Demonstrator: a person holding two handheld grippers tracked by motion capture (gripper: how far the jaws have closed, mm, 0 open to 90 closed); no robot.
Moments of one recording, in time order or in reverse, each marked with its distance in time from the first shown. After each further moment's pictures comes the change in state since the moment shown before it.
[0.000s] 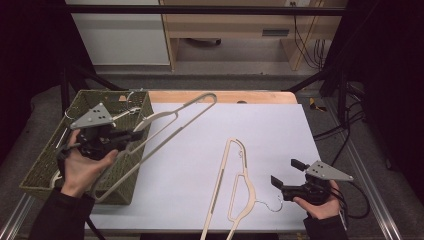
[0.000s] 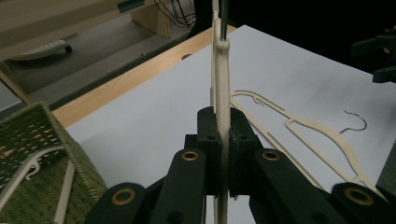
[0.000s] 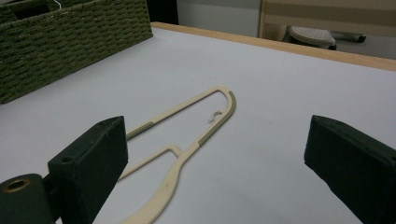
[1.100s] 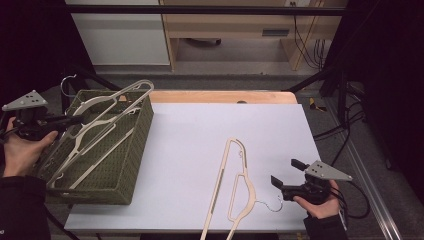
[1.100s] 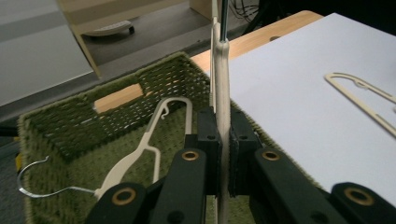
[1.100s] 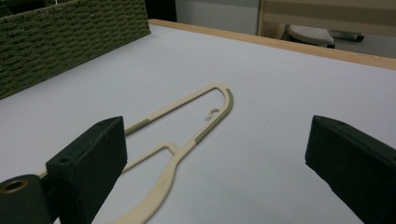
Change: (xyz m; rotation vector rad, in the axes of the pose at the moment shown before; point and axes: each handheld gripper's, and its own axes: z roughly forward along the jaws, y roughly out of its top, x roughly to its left) left arm 0.139 -0.063 -0.055 0.019 0.181 -0.099; right arm -0.002 -0.002 0.002 0.007 -0.006 -0.006
